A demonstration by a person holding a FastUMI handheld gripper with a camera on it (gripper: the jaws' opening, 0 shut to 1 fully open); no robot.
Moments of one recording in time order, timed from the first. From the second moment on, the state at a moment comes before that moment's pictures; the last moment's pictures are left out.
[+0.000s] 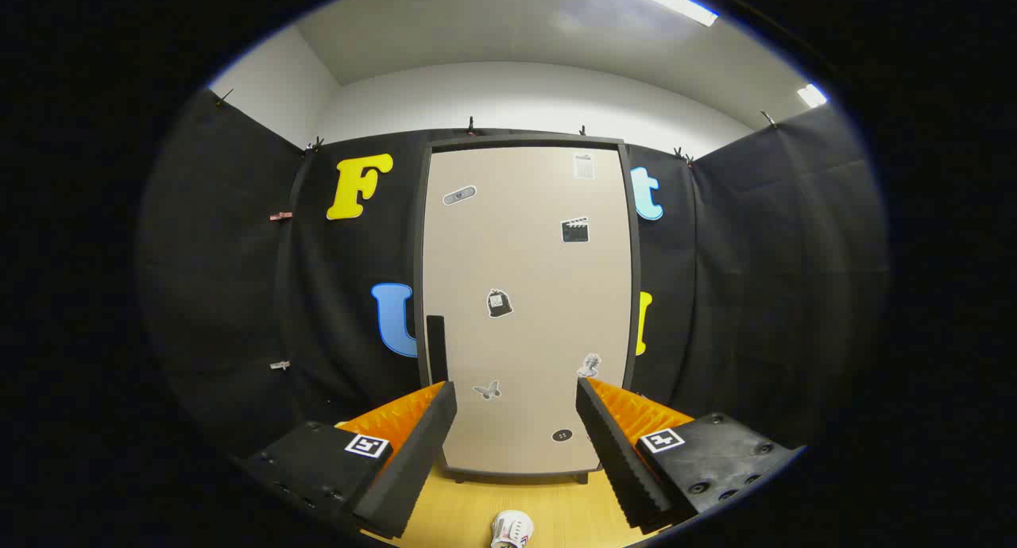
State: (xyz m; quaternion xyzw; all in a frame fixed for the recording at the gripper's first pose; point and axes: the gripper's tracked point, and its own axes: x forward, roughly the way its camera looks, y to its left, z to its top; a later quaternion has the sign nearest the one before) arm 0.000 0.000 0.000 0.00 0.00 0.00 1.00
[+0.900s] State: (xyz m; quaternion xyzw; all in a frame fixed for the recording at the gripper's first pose) arm 0.042 0.044 -0.015 0.00 0.02 -0.02 1.00
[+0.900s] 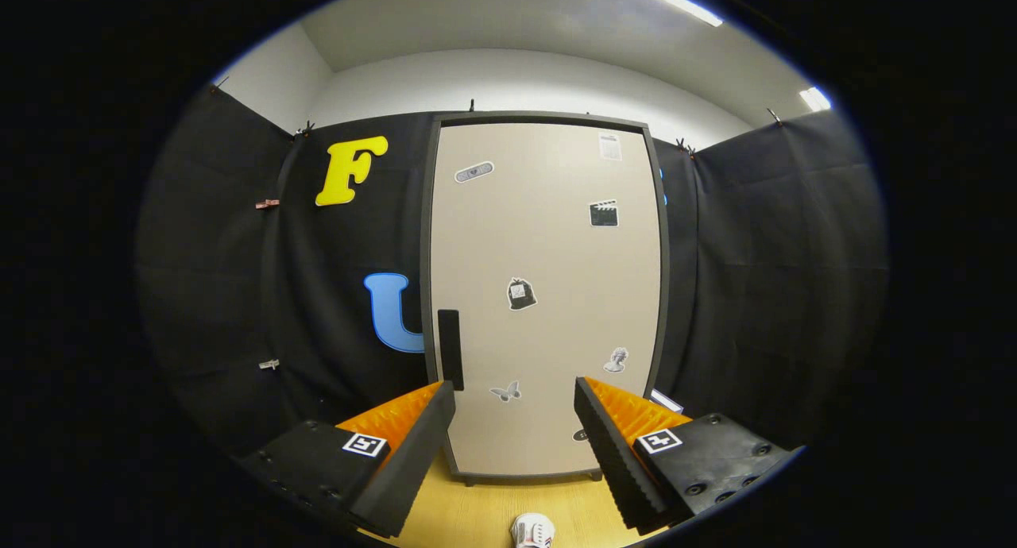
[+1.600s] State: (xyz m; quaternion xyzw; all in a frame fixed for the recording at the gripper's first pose) arm 0.133 0.104 -0.038 0.02 0.03 -0.01 1.00
